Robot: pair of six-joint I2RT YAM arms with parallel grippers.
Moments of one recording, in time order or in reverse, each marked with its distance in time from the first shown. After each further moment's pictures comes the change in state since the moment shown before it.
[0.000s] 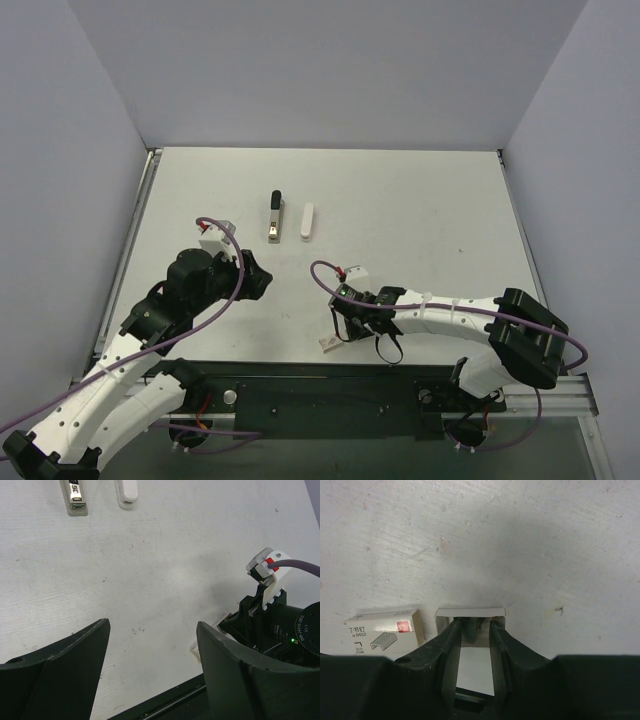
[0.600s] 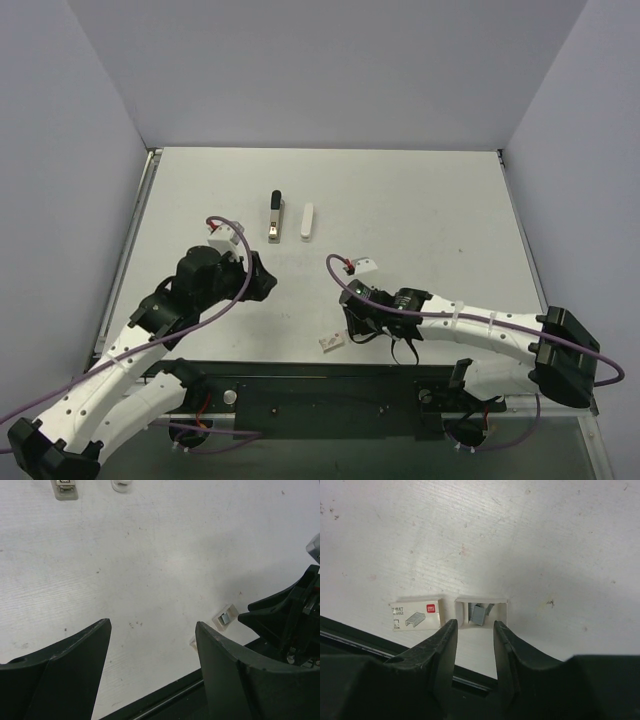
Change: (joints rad) left arm 0.000 0.044 -0.005 0.006 0.021 -0.001; right arm 0.018 -0.178 -0.002 -0.018 0.031 -0.004
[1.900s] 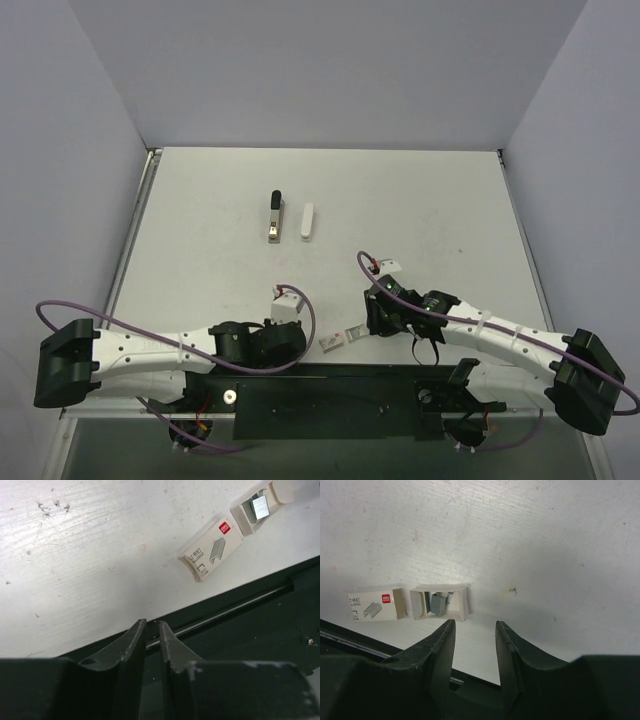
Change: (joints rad) left arm -0.780 0.333 -0.163 0.020 -0.414 -0.515; right arm -0.174 -0.198 -0.167 0.010 -0.124 -0.087
